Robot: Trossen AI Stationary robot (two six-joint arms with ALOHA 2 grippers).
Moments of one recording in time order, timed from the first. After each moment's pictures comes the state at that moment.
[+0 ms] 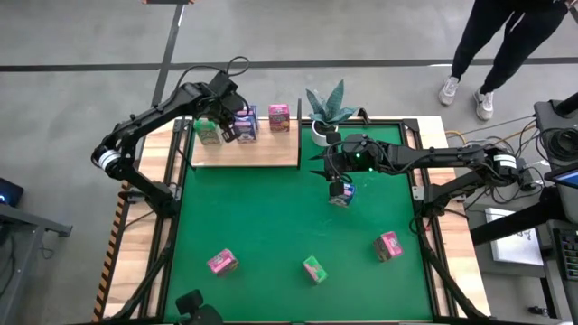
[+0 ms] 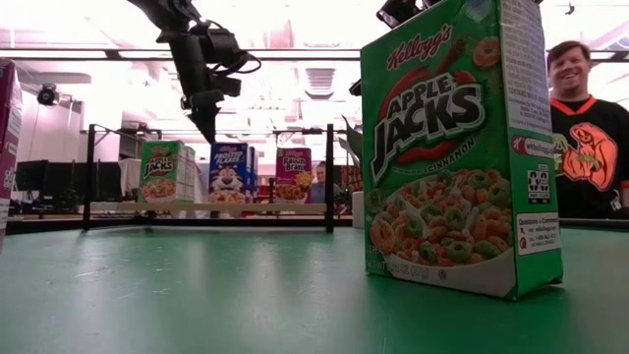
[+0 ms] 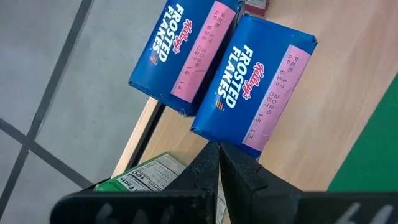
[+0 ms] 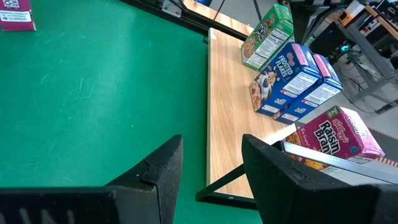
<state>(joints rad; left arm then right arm) 0.81 1.52 1.37 -0.97 -0.10 0.37 -0.21 1.33 0.91 -0.03 -0.05 -0.49</state>
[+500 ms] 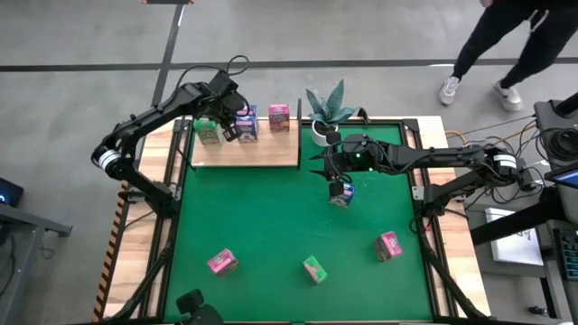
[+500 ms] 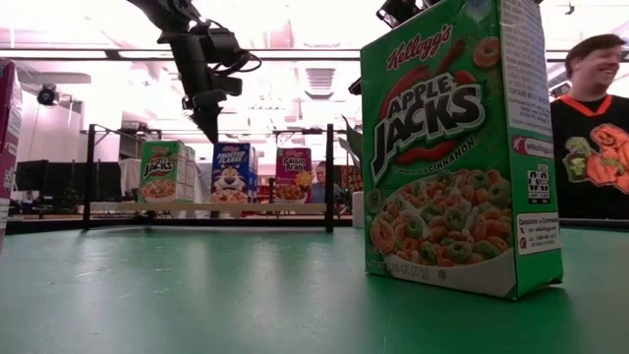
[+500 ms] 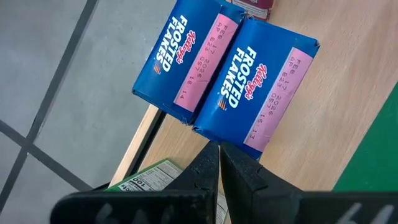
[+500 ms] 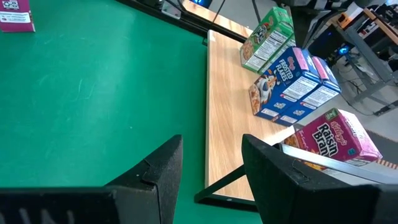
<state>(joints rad) 0.81 1.52 1.36 -0.94 -0.10 0.36 -0.21 1.33 0.91 -0.02 -0.05 -0.49</state>
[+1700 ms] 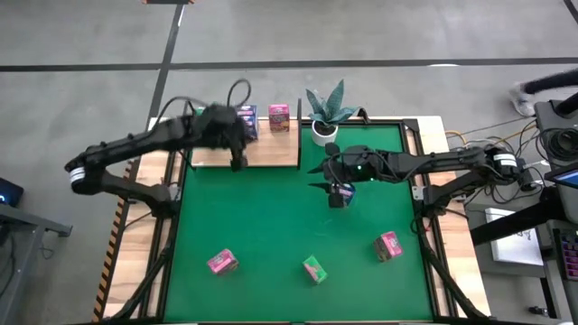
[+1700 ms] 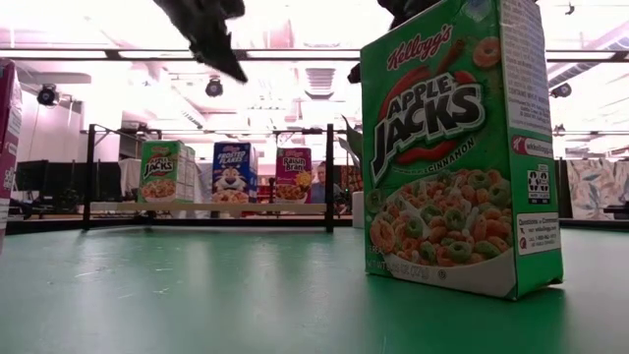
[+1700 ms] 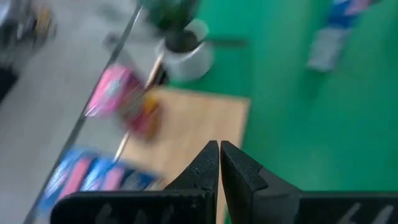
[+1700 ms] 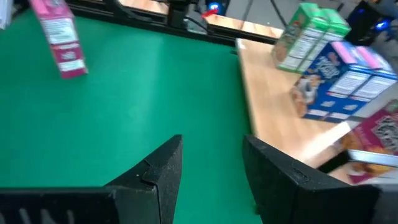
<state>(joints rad) 0.37 1.21 1.20 -0.69 -0.11 0.23 -0.10 1.32 0.91 -0.03 -0.05 -0.24</state>
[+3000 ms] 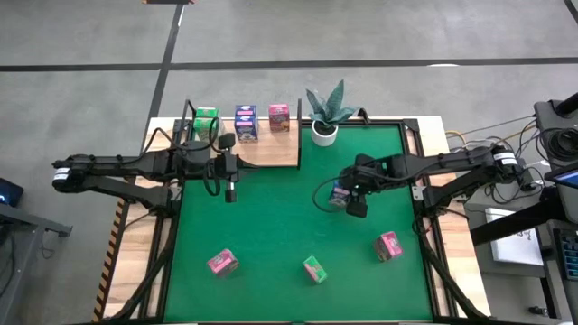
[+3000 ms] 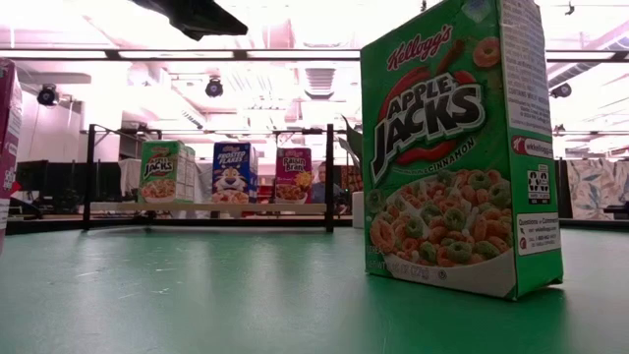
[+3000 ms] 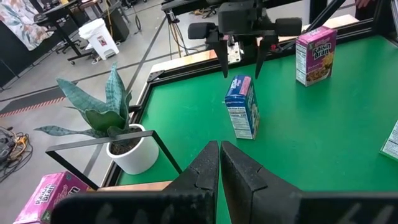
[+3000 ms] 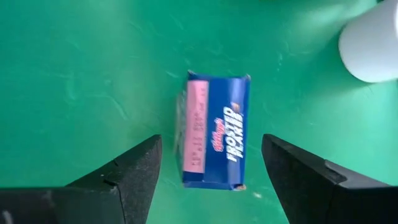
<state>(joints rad) 0.07 0.96 0.85 -0.22 -0.12 0.28 0.02 1.31 1.06 -0.90 0.19 0.19</state>
